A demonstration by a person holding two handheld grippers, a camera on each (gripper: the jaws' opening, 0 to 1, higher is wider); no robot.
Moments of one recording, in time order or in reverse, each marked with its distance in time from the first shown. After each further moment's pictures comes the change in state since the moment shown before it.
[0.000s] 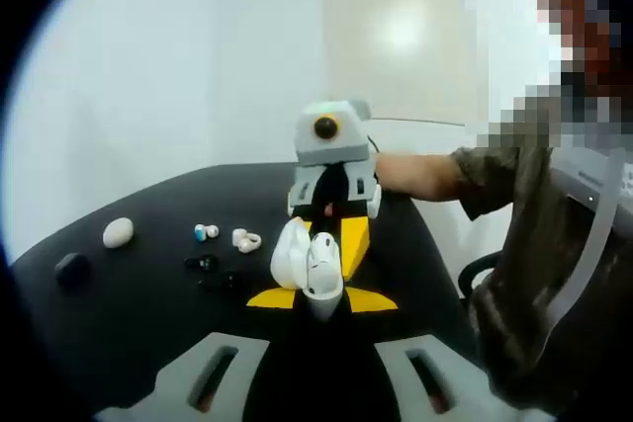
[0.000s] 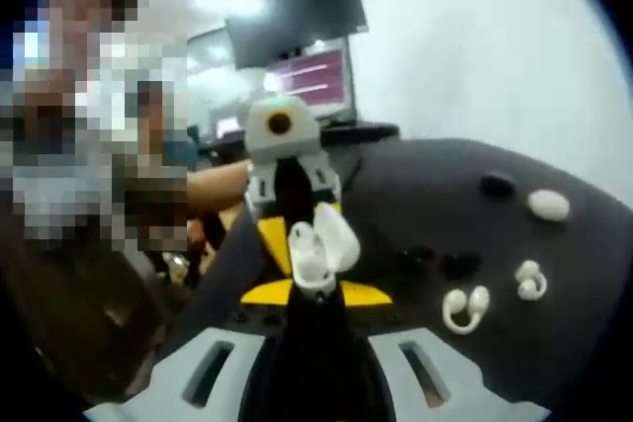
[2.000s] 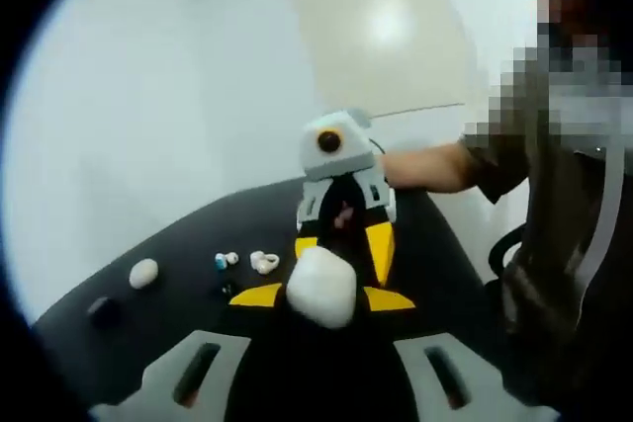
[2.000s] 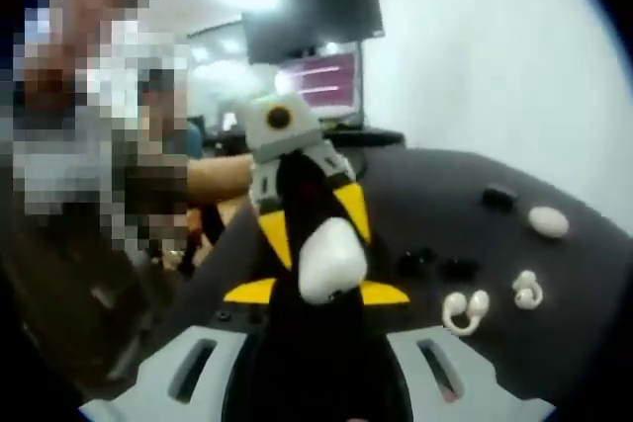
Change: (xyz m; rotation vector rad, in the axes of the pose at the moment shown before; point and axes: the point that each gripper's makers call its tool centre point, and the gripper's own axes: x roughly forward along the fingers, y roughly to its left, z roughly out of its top) left arm 0.002 0.012 0.007 0.180 -0.042 0.098; right arm 0.002 -0.002 -0.005 -0.088 -0.003 -0.012
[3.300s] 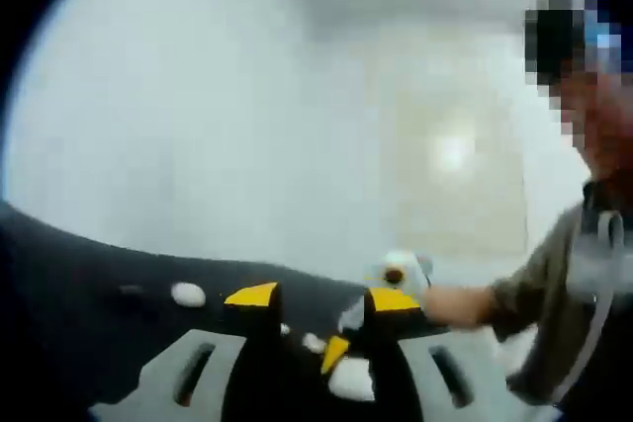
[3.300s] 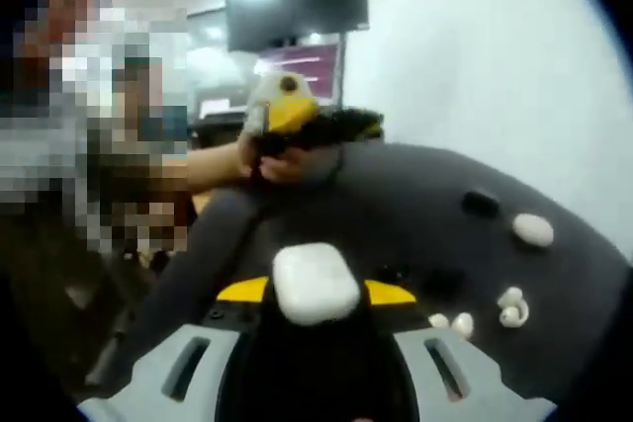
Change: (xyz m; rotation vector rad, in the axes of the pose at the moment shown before) left arm -0.079 0.082 0.065 -0.452 -0.548 0.228; right arm 0.015 -0.018 0.004 -0.023 0.044 -0.105
